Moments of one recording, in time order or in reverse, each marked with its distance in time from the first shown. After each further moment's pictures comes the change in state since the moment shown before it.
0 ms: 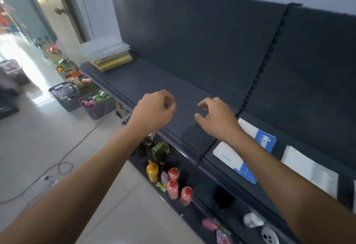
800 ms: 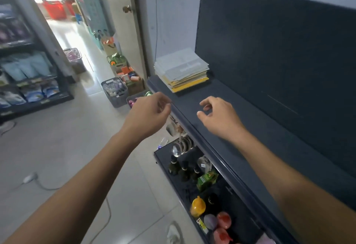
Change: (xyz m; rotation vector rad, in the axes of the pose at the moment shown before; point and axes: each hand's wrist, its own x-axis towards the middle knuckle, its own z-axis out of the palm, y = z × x) left_hand 0.132 -0.299 -0.164 0.027 0.193 -0.125; right_hand 0.259 -0.250 0.166 0.113 -0.153 -0.206
